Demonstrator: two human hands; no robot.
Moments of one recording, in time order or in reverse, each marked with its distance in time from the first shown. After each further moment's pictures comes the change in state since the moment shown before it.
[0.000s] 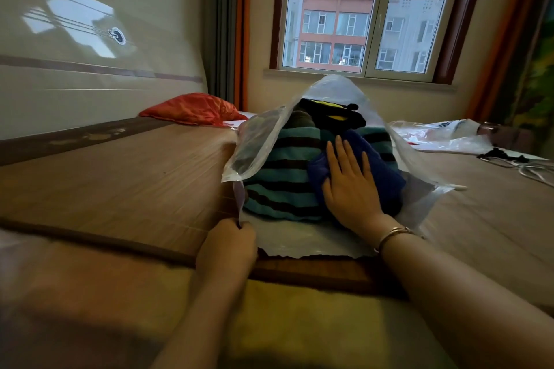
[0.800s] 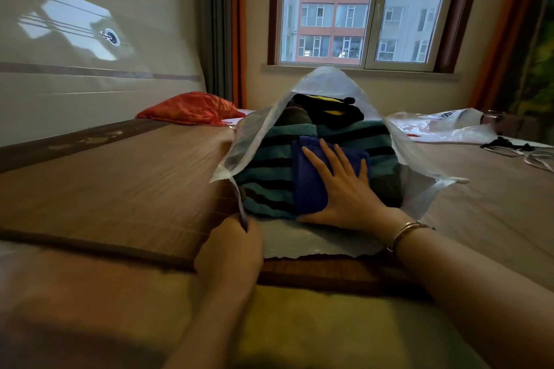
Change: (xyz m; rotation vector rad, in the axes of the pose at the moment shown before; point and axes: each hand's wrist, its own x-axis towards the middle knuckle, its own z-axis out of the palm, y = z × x) left_hand -0.013 0.011 0.007 0.197 0.178 0.107; right_hand -0.004 0.002 -0.007 0.205 -0.193 -0.129
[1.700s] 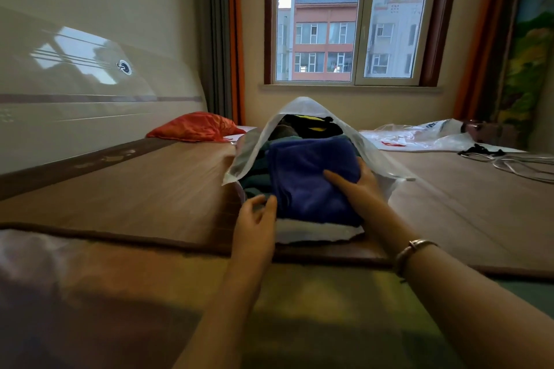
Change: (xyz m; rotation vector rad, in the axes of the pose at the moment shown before) left_hand -0.067 0.033 -0.036 -0.835 -0.199 0.059; right_hand -0.070 -0.058 -0.096 1.093 0.302 0.565
